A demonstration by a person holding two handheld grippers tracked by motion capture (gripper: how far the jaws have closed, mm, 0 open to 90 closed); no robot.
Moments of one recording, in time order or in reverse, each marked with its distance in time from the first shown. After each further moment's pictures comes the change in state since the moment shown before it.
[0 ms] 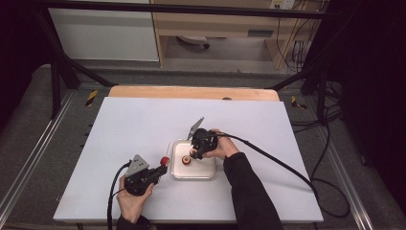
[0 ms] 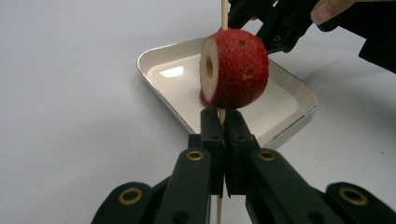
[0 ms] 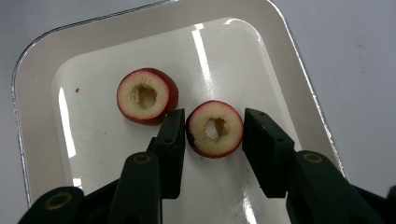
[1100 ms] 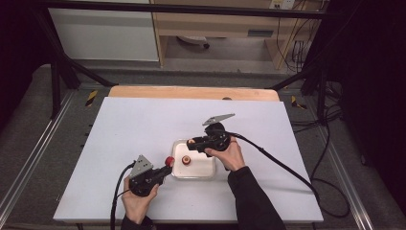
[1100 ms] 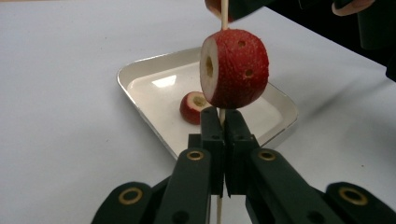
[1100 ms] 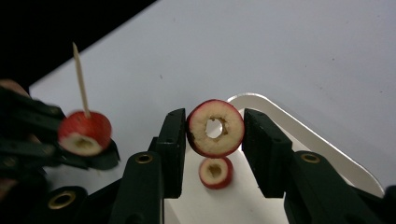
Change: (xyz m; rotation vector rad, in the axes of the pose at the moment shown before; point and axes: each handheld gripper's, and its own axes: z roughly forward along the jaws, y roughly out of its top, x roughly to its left) left arm -0.016 0.005 0.006 -0.041 -0.025 -0.007; right arm 0.024 -0.018 -0.061 -0.490 0.057 0.490
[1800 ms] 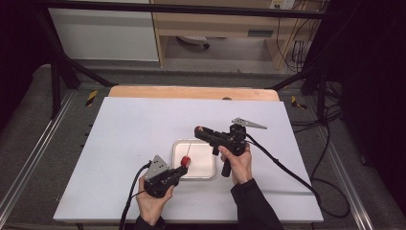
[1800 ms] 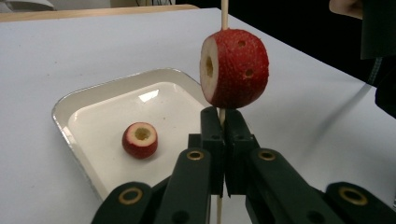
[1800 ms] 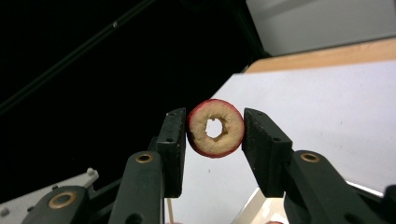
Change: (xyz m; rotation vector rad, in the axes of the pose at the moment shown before) left arm -0.037 0.015 0.020 -0.026 -0.057 0.032; right arm 0.014 -0.017 -0.049 -0.475 0.093 0.246
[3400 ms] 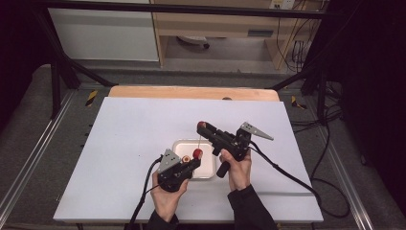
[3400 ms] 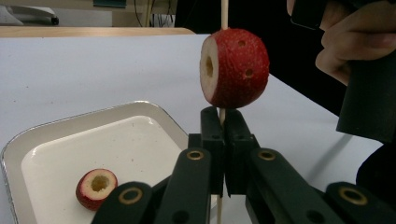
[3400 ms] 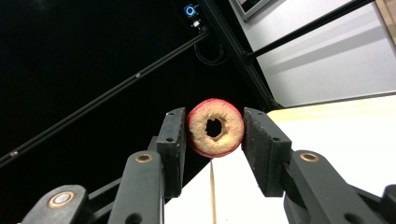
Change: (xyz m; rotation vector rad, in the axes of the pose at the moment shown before) left arm -0.022 0.025 0.021 -0.073 0.003 -0.077; right arm 0.011 -0.009 -0.010 -0.223 0.063 -0.010
